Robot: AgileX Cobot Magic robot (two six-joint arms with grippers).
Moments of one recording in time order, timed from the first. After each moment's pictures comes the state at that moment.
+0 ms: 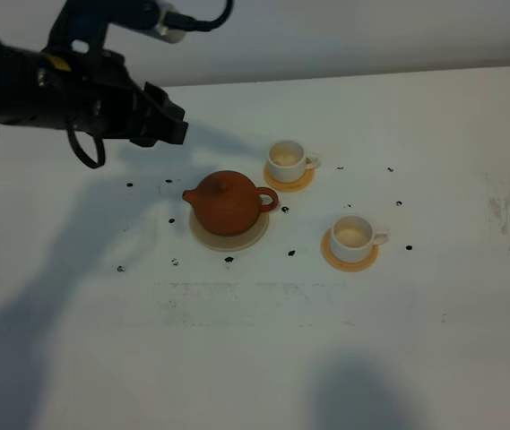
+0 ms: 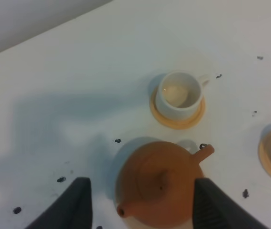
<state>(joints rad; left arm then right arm) -0.35 1.61 -1.24 -0.36 0.43 0.47 0.21 0.07 -0.64 0.11 1.06 -0.11</state>
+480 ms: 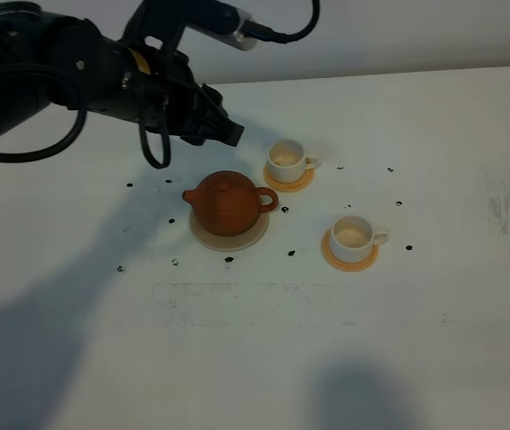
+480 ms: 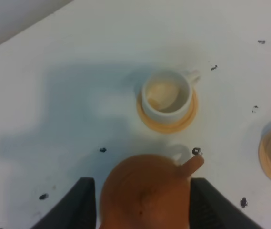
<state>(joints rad) -0.48 1.76 -1.40 -0.10 0.49 0.22 0.21 -0.01 -0.50 0.12 1.06 -0.09</state>
